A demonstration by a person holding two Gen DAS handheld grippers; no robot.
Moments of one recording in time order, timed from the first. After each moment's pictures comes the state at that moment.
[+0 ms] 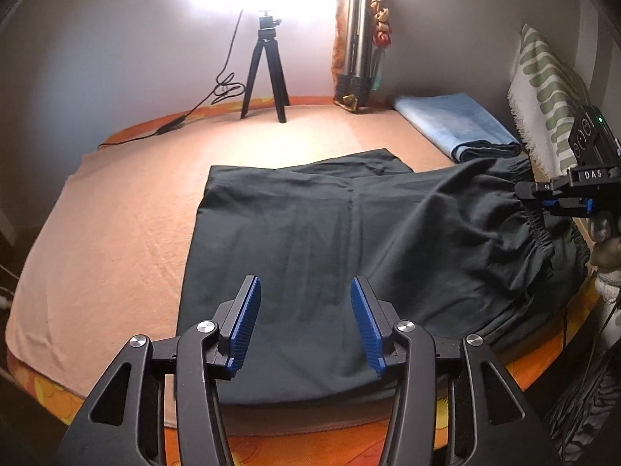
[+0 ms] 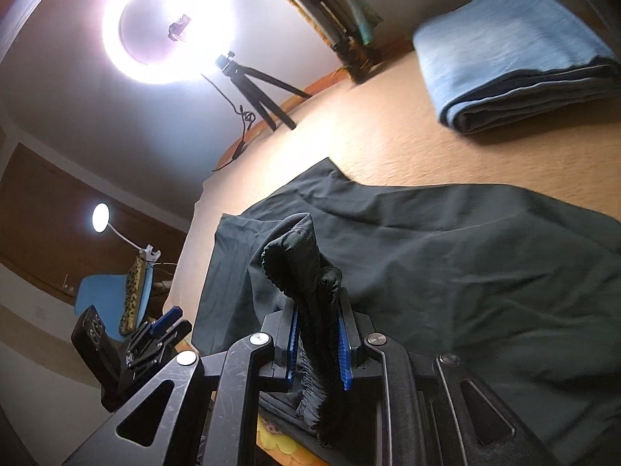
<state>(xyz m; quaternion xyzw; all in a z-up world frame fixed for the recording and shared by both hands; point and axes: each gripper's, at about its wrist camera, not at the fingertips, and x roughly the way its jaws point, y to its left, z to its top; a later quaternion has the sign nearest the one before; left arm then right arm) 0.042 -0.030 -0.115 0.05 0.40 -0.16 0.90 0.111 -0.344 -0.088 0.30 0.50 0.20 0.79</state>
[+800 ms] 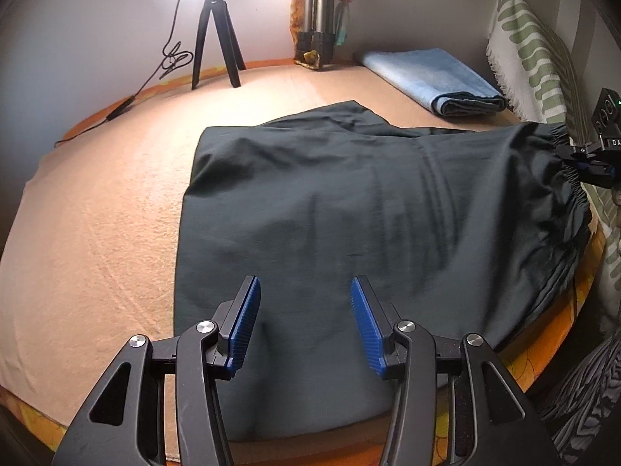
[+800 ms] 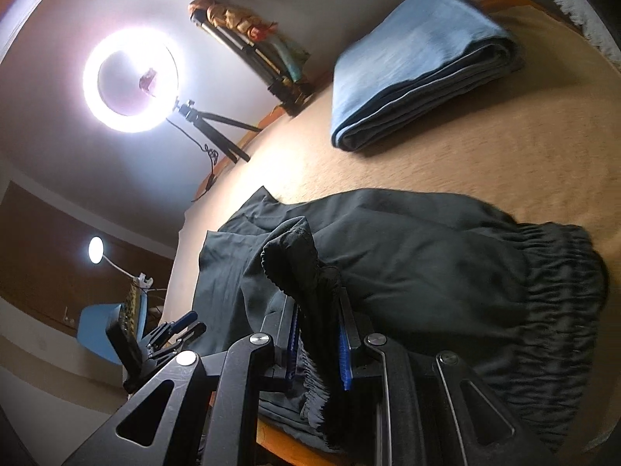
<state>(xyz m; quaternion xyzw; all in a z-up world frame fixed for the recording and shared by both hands) 0.060 -0.057 -0.152 0.08 0.45 -0.21 0.87 0.065 -0.441 -0.091 0.35 0.48 0.15 0.79</state>
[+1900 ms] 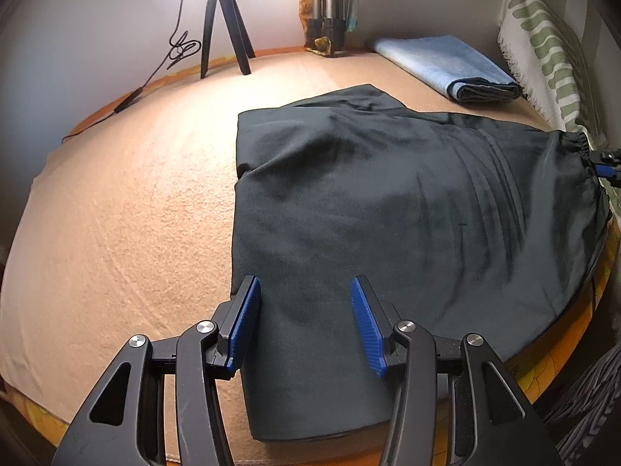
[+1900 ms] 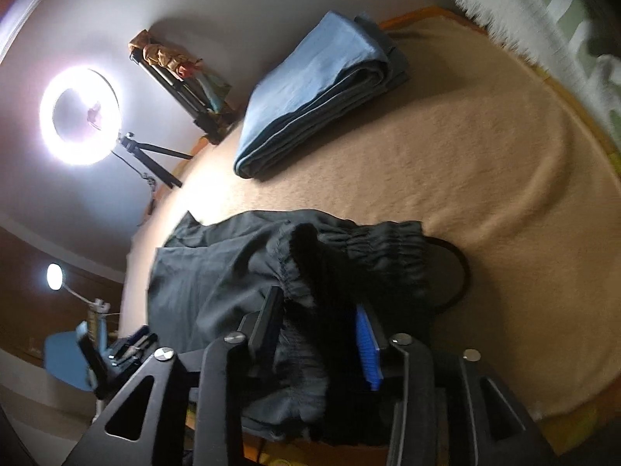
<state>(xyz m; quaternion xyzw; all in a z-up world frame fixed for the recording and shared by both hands) 0.061 -0.053 -0.166 0.10 0.46 -0.19 0.86 0.017 -0.500 -0.088 0.32 0.50 0.03 0.80</state>
